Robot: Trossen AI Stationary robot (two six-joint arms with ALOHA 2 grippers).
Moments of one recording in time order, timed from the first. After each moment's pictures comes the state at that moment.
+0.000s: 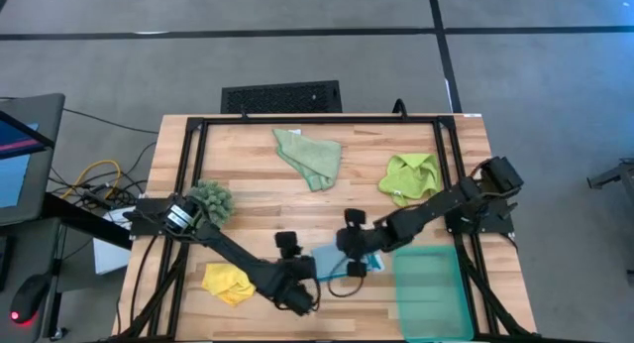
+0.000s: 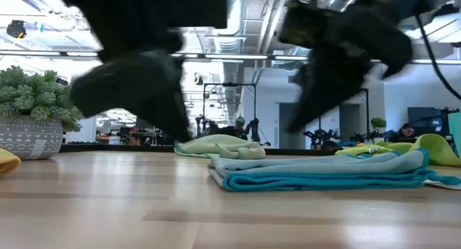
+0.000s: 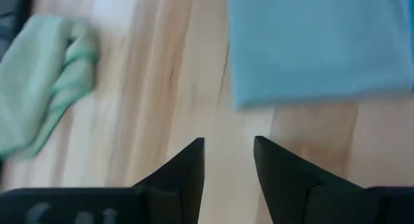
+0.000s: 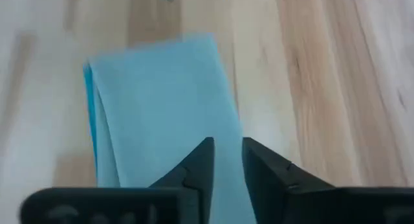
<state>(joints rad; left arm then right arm) -0.57 2.14 1.56 -0.95 -0.71 -0.65 0.39 1.75 0.97 -0.20 0.24 0.28</state>
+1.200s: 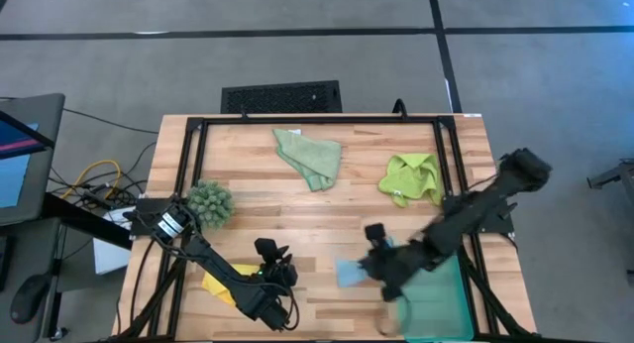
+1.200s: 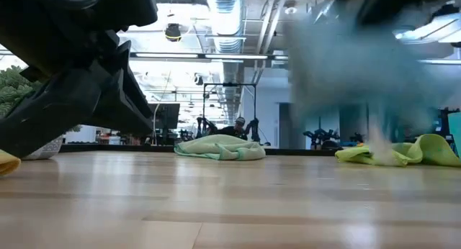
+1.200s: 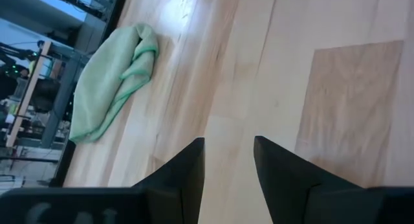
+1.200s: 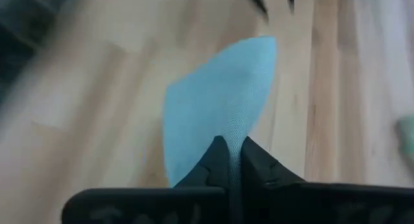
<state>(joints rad) -0.72 2.14 1.41 -1.04 -0.98 -0.91 0.63 1.52 1.03 -0.42 0.36 0.15</state>
